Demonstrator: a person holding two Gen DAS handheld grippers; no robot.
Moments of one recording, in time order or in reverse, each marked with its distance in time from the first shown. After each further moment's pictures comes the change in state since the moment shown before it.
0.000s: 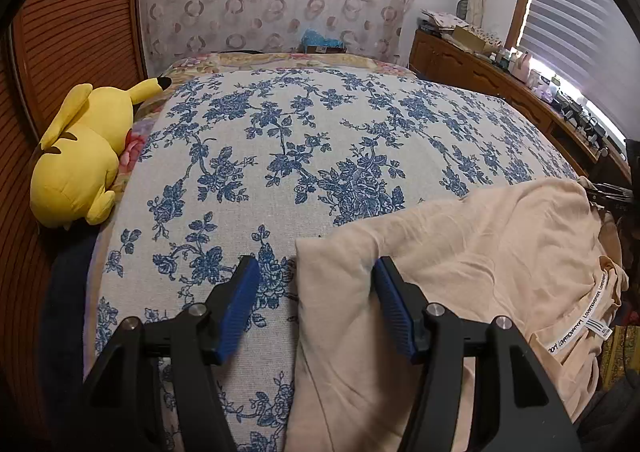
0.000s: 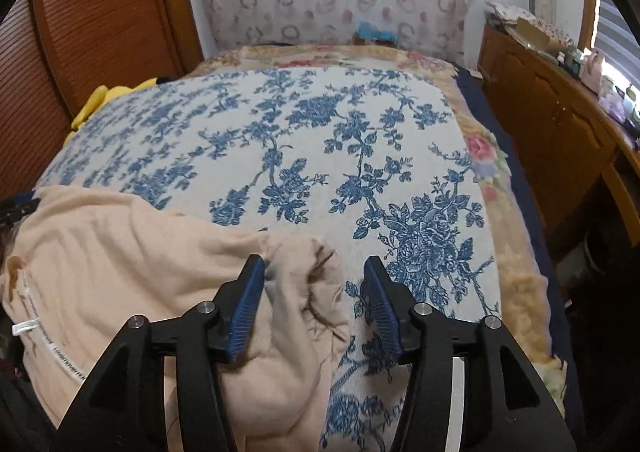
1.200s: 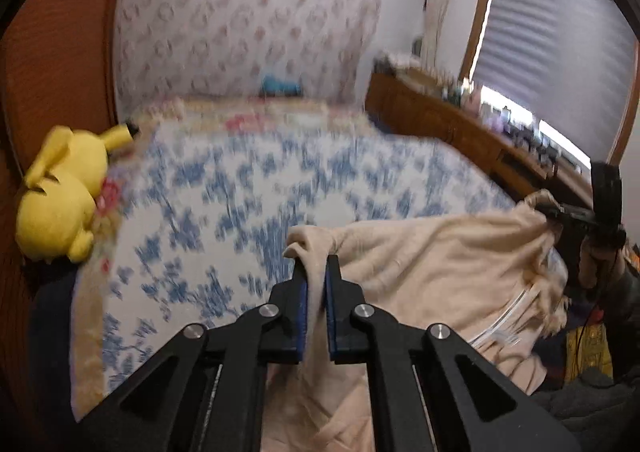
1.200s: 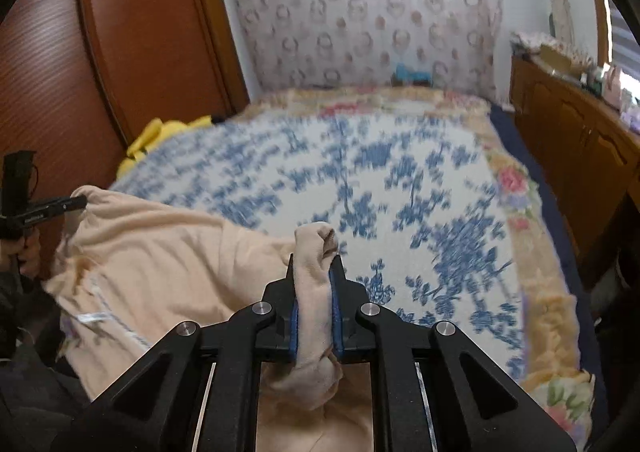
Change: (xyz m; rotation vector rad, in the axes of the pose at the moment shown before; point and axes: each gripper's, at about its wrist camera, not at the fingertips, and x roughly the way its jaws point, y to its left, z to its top) left arm -0.094 -0.034 0.013 0.026 -0.204 -0.150; right arm -0.072 0.024 -0.019 -0.019 -0.202 0.167
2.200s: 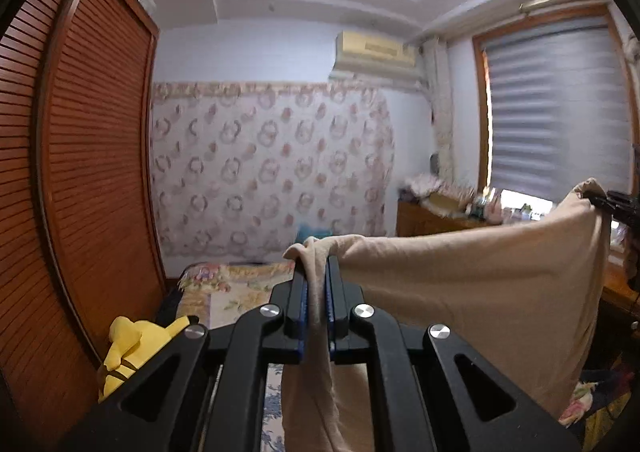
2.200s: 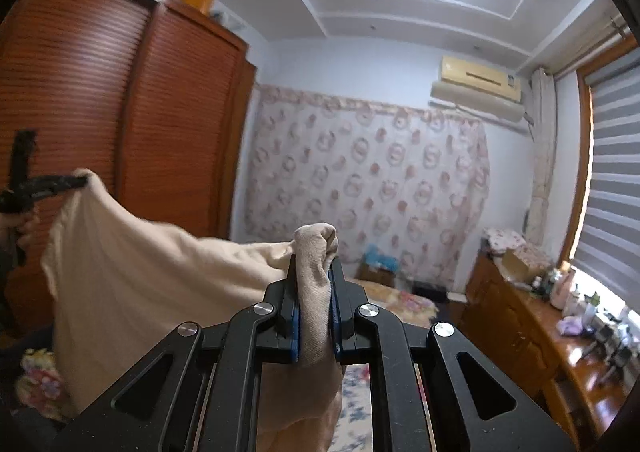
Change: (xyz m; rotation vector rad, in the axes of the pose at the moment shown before) left arm -0.114 0.012 0.248 0.144 -0.386 0.165; right arm -0.213 0.075 0.244 -0.314 -0.465 -0.167
